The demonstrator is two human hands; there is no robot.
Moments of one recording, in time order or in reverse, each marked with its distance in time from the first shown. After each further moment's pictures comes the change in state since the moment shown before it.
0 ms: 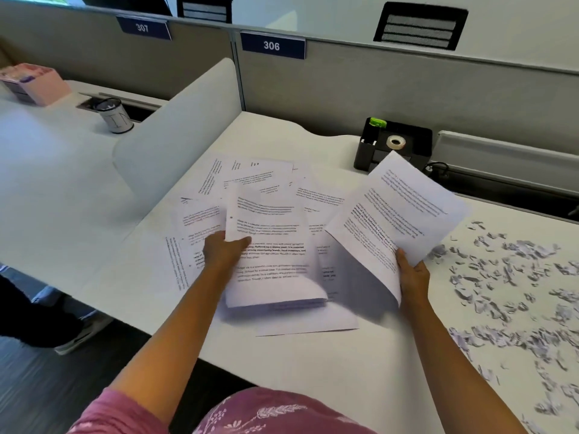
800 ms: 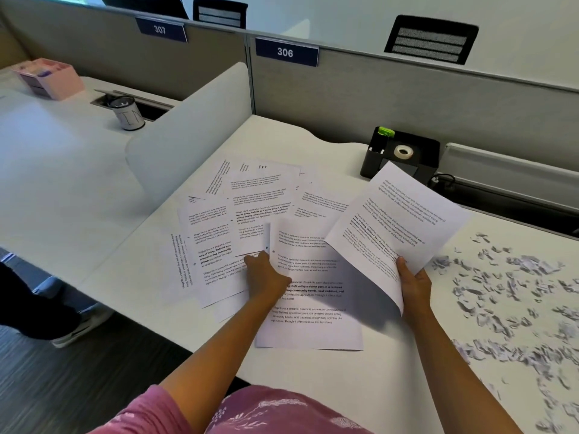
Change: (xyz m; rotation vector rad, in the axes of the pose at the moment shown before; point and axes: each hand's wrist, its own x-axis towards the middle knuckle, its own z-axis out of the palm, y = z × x) left_hand -0.047 -0.032 0.065 0.496 -0.036 0.143; right_hand -0.002 -0.003 0.001 -0.040 -0.049 0.040
